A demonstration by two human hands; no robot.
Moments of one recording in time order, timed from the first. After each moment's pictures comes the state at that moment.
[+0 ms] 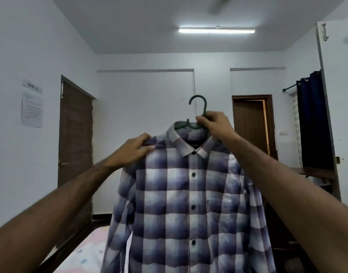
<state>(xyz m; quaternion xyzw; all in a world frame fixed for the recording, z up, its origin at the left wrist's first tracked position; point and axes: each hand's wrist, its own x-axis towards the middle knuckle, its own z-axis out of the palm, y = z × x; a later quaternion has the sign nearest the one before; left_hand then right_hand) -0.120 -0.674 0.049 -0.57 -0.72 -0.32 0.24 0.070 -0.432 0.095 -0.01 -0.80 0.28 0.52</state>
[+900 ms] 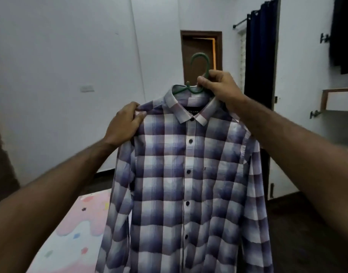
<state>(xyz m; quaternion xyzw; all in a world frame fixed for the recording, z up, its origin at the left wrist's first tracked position) -0.159 -0.317 -0.048 -0.58 -0.68 -0.36 0.26 0.099 -0.129 0.011 -0.09 -0.78 0.36 0.51</state>
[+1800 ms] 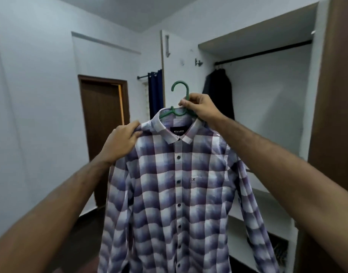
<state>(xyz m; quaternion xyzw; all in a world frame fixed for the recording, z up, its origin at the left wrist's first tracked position) 0.094 0.043 0.401 -0.76 -0.48 -0.41 0.14 0.378 0.115 0.472 -0.26 -0.75 0.26 0.55</state>
